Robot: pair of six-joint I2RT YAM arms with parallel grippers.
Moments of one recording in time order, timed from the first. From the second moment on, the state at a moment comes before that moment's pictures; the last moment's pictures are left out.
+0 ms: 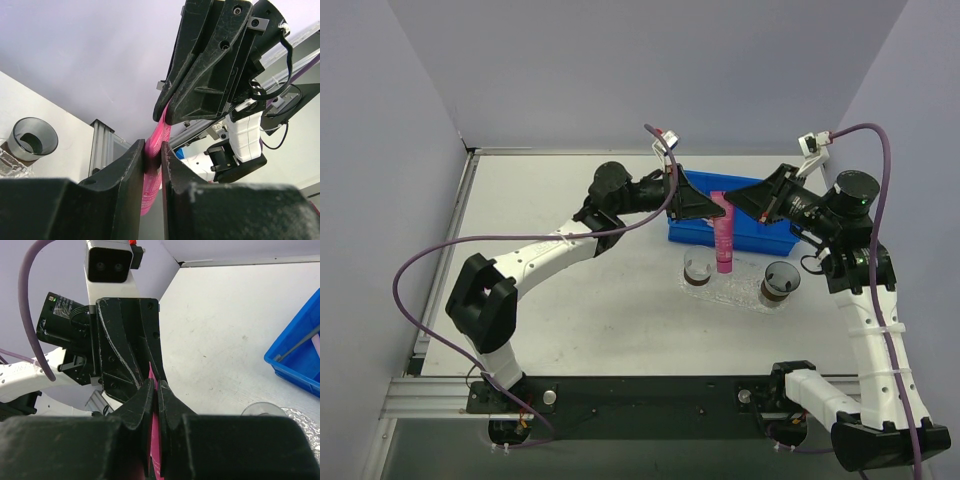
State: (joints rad) left arm -0.76 1.74 1.40 0.68 0.79 -1.18; right arm 0.10 0.98 1.21 -0.34 -0.71 0.58
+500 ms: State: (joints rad) left arm -0.71 1.76 1.36 0.75 0.89 -1.23; right arm 0.10 1.05 1.25 -0.47 -0.83 0.53
